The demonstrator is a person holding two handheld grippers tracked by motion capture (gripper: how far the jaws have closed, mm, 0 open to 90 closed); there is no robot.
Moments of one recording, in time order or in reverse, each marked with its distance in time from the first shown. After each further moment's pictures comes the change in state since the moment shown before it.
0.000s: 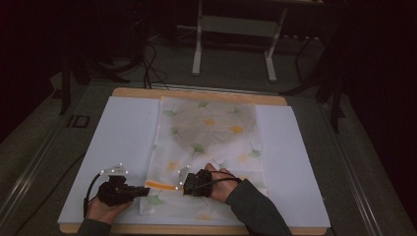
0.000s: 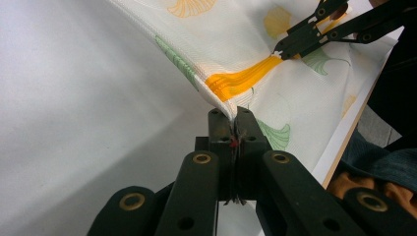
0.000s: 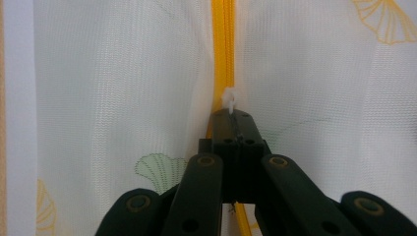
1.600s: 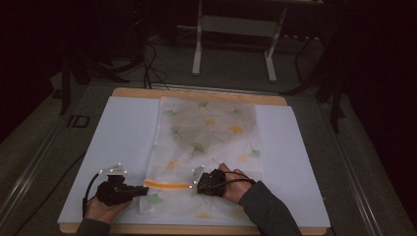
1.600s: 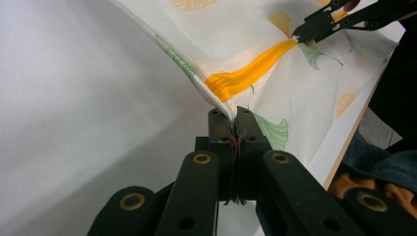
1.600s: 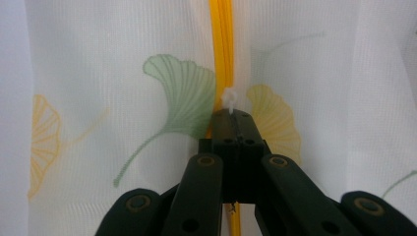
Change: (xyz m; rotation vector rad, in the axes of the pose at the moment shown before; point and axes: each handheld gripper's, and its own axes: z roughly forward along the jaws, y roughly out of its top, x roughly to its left) left arm 0.002 0.000 -0.002 -0.001 0.005 -0.005; right arm -0.003 -0.035 -0.013 0.026 -0.031 0.042
